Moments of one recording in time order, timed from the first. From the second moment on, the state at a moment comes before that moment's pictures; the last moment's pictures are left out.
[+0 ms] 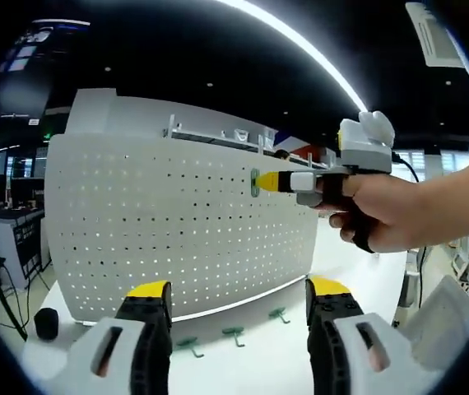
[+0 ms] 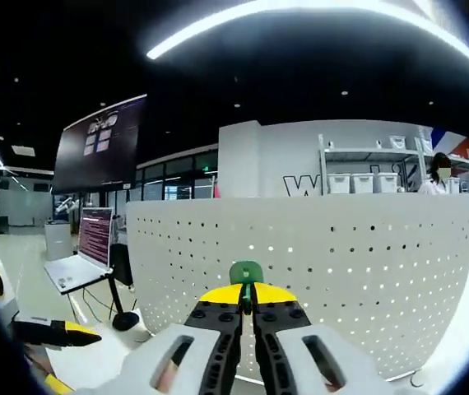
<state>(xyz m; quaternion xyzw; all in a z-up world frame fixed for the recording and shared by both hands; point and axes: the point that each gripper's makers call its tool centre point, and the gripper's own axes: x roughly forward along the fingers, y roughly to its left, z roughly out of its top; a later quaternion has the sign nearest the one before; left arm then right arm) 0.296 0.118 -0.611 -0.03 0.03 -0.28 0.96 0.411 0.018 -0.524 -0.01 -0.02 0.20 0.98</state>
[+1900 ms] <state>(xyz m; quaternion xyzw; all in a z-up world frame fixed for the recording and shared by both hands) 0.299 0.137 -0.605 -0.02 0.03 -0.26 0.96 0.493 0.041 -0.499 0.04 -0.04 0.15 0.99</state>
